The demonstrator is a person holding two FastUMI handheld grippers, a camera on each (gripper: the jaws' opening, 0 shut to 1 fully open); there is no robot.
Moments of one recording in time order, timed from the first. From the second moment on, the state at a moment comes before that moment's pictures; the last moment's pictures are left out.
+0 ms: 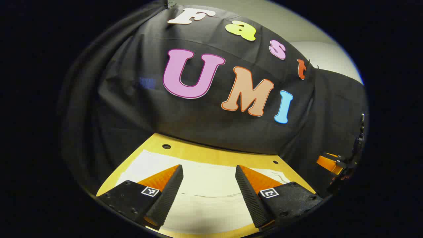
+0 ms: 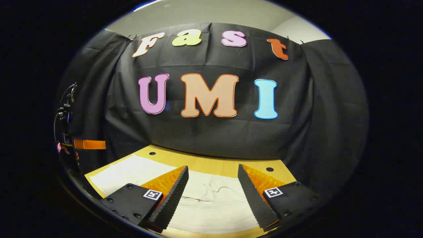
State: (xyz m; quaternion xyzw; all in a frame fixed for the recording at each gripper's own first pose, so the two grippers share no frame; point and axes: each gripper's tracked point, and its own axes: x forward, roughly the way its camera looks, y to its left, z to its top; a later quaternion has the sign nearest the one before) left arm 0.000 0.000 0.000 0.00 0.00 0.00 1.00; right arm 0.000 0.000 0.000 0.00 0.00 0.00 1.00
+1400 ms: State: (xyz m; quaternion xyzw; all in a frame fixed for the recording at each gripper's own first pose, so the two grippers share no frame) left arm -0.042 0.021 -0.125 0.27 0.25 -0.19 0.91; right arm -0.038 -0.009 -0.047 0.03 0.06 -0.04 1.00
